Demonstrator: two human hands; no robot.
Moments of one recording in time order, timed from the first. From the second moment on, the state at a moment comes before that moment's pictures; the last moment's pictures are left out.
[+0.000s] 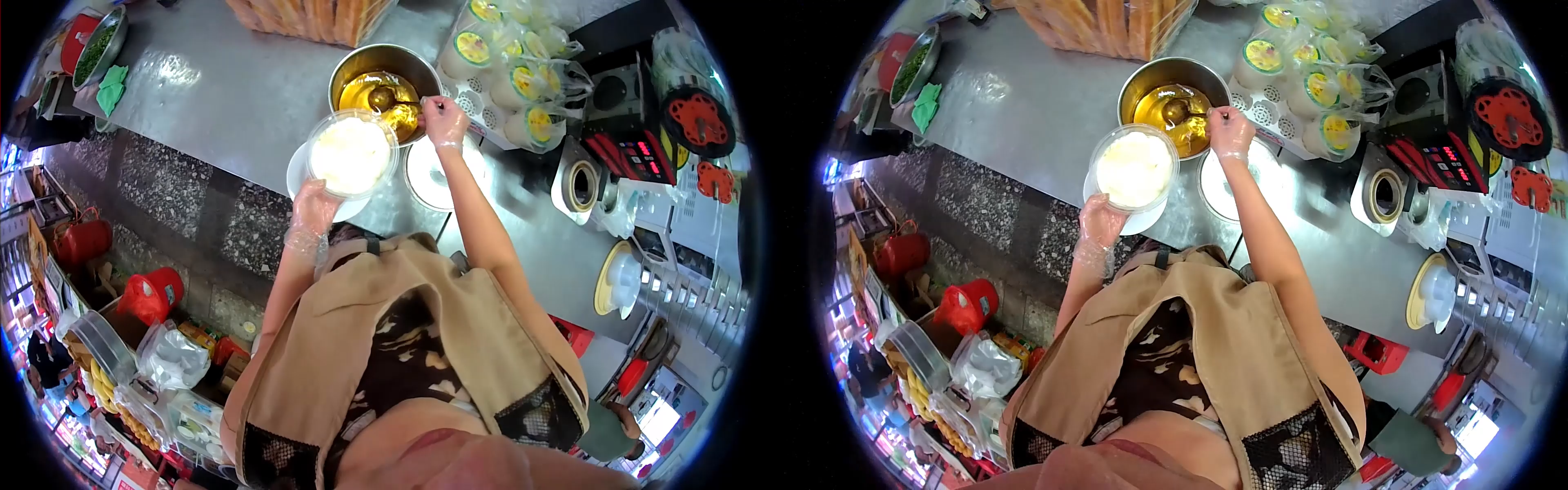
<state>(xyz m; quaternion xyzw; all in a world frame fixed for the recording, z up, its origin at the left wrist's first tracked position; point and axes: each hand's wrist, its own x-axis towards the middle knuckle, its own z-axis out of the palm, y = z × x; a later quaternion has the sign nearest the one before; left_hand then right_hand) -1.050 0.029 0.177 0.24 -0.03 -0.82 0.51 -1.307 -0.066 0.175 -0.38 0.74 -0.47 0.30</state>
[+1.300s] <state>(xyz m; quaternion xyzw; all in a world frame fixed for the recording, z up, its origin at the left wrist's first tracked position) -1.070 0.006 0.167 0.28 -0.03 -0.81 0.51 -1.316 -0.048 0.192 -0.60 0.72 -0.33 0.10</state>
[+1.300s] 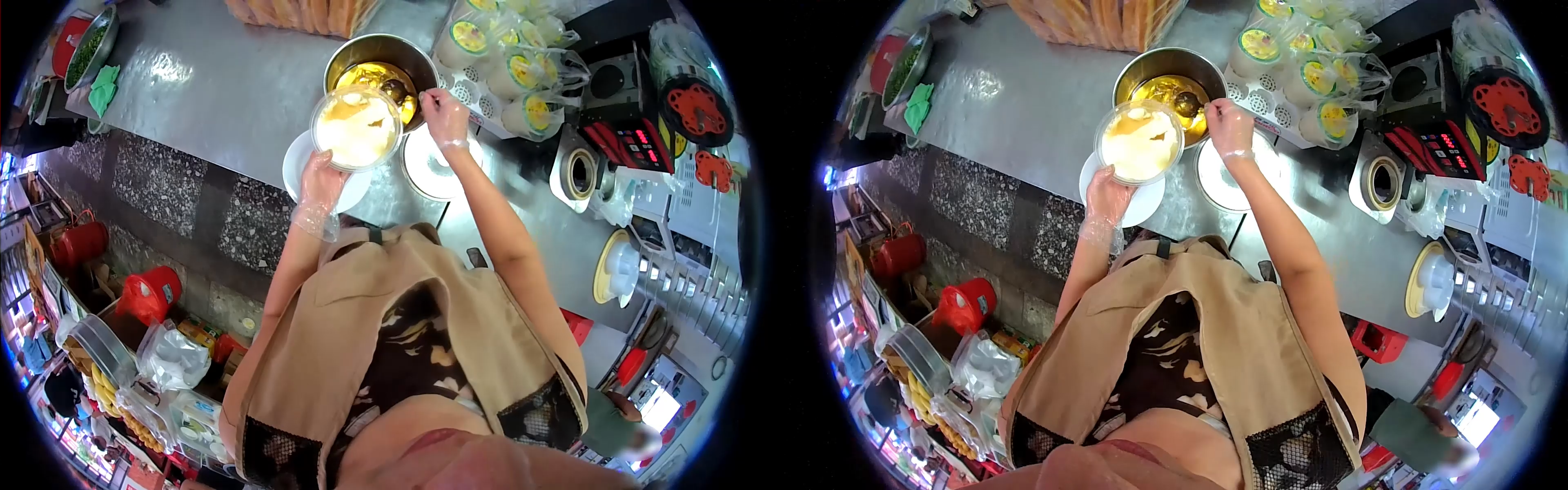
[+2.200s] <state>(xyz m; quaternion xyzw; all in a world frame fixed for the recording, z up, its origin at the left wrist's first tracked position) -1.067 -0.003 0.165 0.27 -0.05 -0.82 0.50 -1.293 0.022 0.355 -0.80 0.48 -0.34 0.08</state>
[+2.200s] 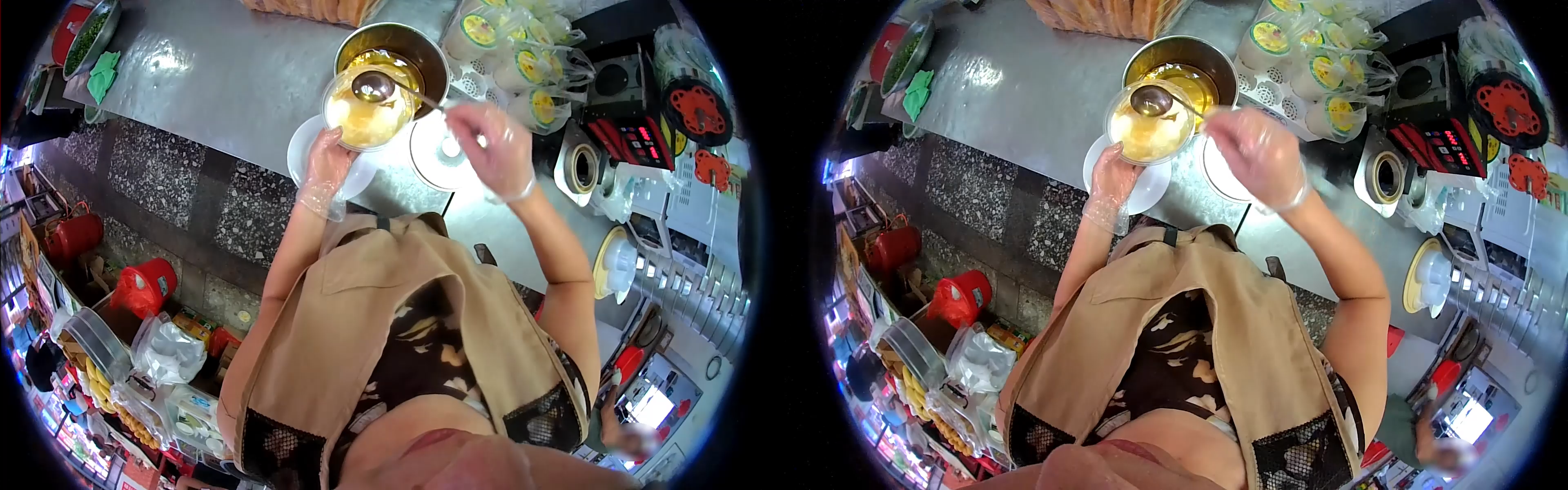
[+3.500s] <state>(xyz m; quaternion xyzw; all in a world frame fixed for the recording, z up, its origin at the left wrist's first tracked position) -1.378 0.230 0.187 0.15 -0.23 -0.96 -0.01 -1.502 0.419 0.234 -0.07 0.67 -0.67 0.32</state>
